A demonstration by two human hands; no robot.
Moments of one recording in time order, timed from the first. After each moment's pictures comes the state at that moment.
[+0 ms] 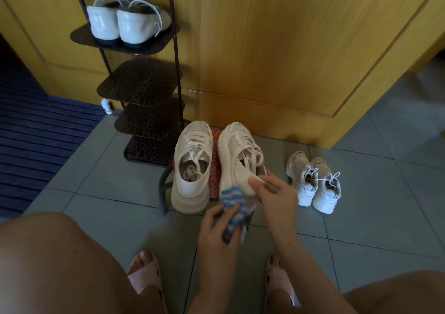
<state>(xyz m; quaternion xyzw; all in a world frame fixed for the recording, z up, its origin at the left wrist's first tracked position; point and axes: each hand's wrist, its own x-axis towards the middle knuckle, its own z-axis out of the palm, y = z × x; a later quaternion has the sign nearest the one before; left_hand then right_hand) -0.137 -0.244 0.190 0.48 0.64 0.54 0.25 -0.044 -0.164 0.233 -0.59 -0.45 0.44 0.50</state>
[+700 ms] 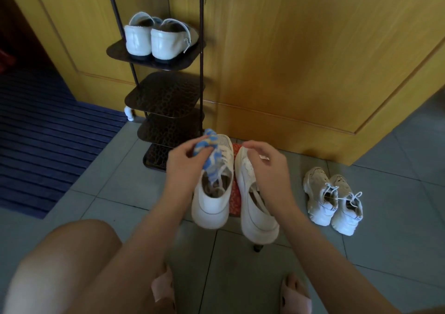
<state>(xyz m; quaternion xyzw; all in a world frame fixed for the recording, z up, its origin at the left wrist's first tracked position) -0.262 -0.132 0.280 0.36 0.62 0.59 0.37 -0.111 -0.111 0.292 -0.53 -0.61 0.40 0.44</state>
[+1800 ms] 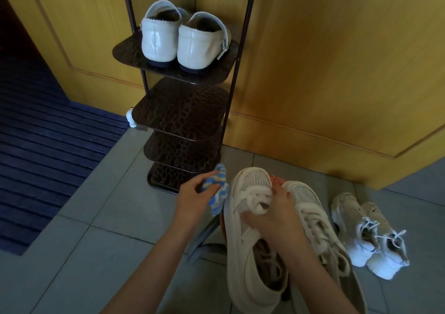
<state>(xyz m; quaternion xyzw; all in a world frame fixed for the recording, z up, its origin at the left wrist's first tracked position) -0.350 -0.036 0.167 0.35 0.62 0.53 0.45 -0.190 -0.042 0.227 -0.70 -0.63 0.32 0.13</state>
